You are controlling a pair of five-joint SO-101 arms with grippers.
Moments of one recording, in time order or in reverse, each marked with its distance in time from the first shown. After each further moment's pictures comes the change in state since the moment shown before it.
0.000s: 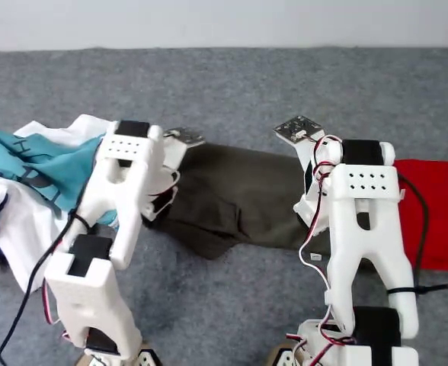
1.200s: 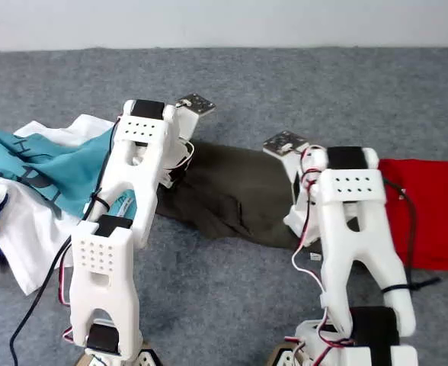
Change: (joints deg) left arm 0.9 19.1 -28.1 -1.6 3.7; right arm -4.3 0.0 5.3 -0.5 -0.1
